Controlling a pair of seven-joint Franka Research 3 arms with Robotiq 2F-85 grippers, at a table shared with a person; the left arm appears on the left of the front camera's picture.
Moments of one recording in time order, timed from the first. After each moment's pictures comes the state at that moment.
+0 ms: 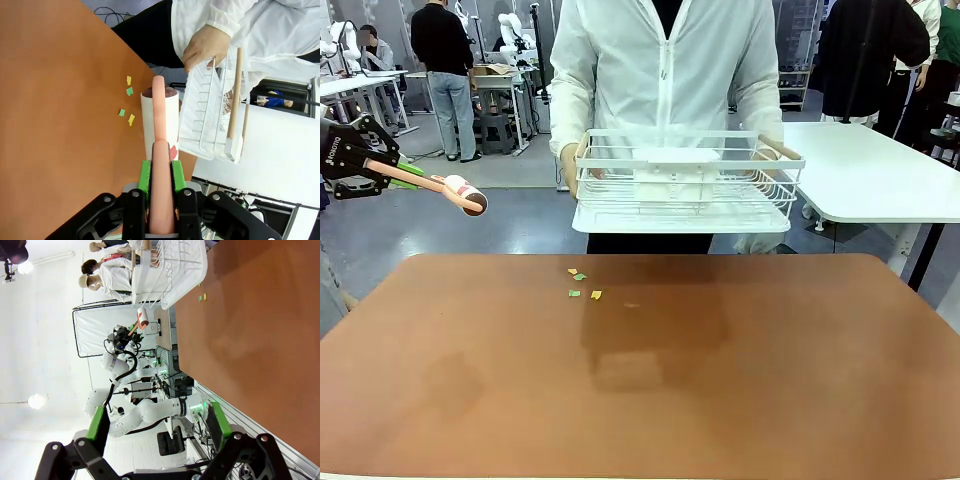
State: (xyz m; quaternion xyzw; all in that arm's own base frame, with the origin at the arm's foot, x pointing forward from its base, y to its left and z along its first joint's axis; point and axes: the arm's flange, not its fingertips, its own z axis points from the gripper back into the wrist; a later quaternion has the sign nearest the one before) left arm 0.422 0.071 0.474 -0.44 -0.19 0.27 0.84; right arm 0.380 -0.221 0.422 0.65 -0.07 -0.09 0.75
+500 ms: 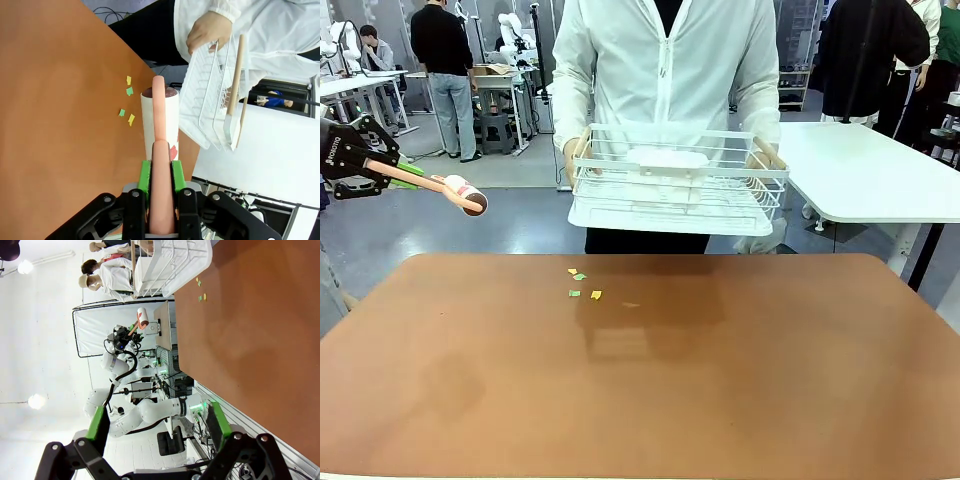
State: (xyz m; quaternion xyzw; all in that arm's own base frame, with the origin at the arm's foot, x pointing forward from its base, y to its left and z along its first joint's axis) left arm 0.422 0.071 0.474 -0.44 -0.19 0.27 0.84; right arm 0.380 -0.221 0.422 0.65 -0.07 -0.09 0.75
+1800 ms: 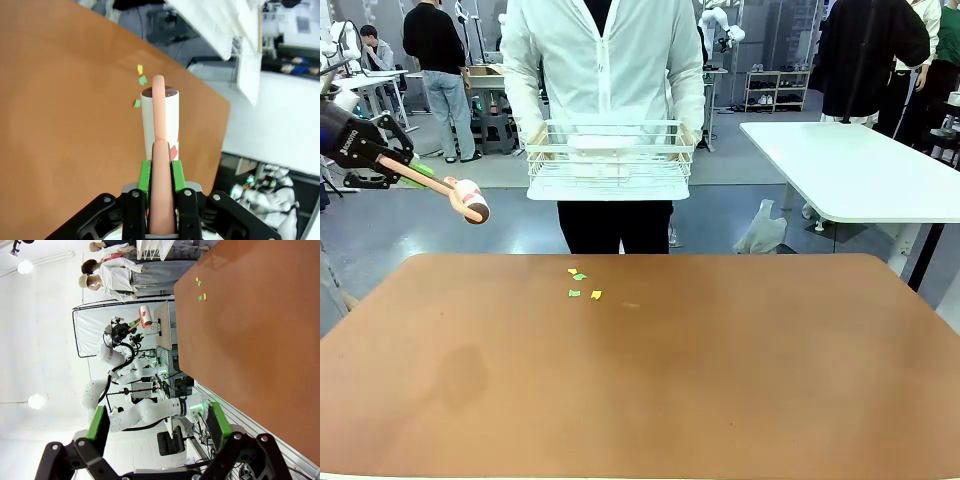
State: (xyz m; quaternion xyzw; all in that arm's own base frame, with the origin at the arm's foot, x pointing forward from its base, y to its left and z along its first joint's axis) left arm 0.471 0.065 0.486 -0.39 -0.14 0.17 0.90; right arm 0.380 -0.220 0.422 0.65 -0.07 -0.09 0.75
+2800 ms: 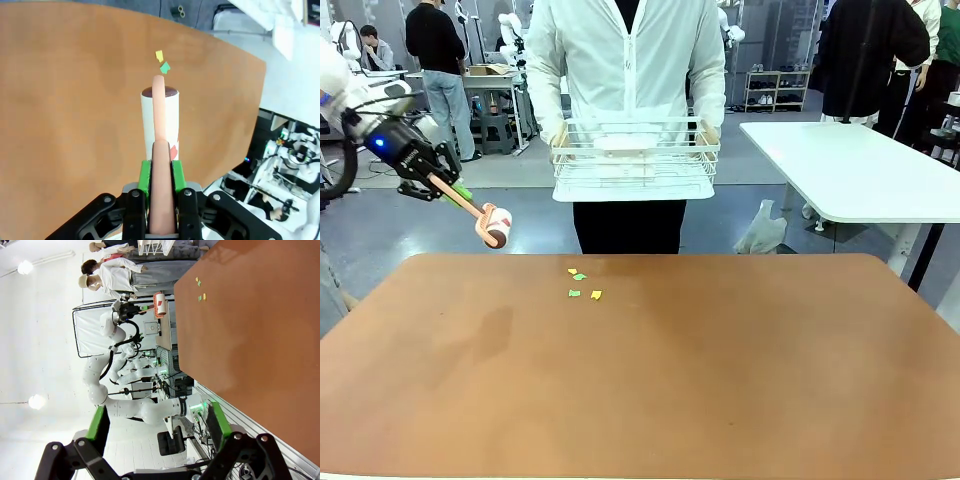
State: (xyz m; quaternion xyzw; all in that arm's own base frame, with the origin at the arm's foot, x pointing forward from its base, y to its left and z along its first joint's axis) left arm 0.599 0.043 0.431 -0.35 -0.02 0.06 0.94; right arm 0.380 -0.220 0.421 0.65 -0.07 -0.09 0.75
